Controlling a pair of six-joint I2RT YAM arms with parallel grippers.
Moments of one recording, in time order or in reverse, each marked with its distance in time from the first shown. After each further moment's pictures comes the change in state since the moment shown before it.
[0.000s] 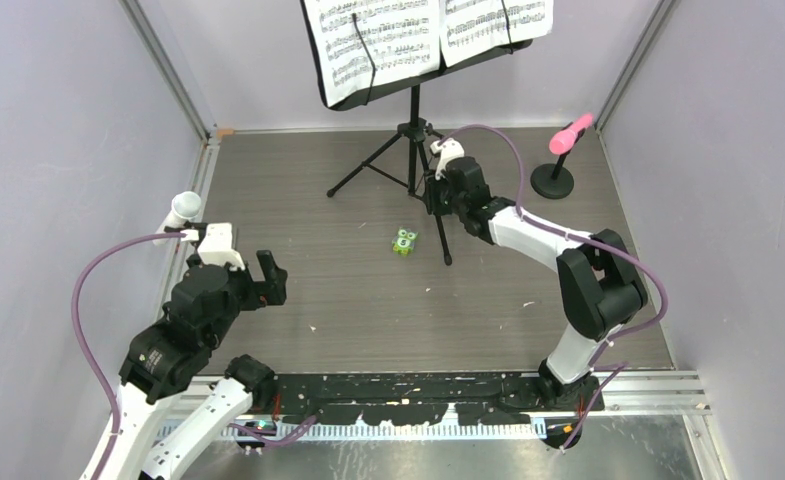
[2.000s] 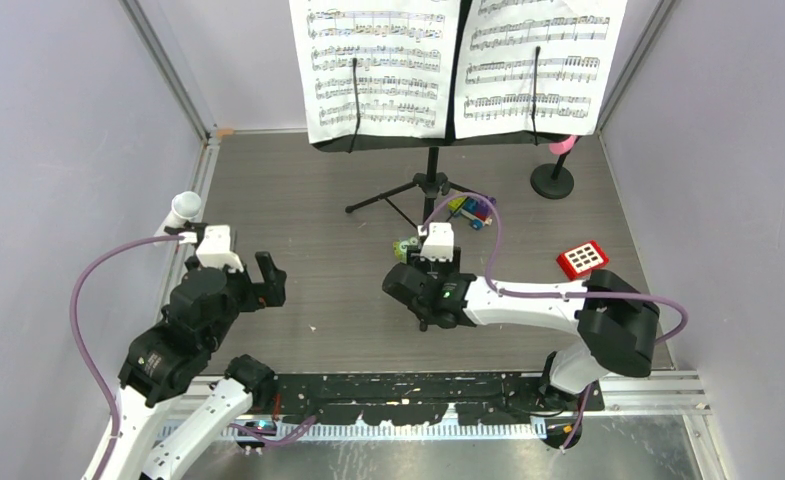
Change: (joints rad) left arm 0.000 -0.016 -0.009 0.000 -0.006 0.000; right arm 0.636 -0.177 -0.201 -0.430 1.003 0.729
